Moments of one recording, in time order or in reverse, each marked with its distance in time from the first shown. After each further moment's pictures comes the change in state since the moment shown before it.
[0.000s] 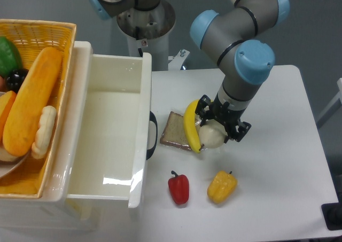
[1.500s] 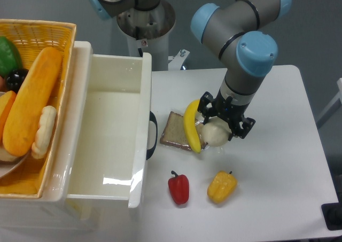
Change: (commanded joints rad) arm -0.008 0.015 0.018 -0.003 0.038 -0.011
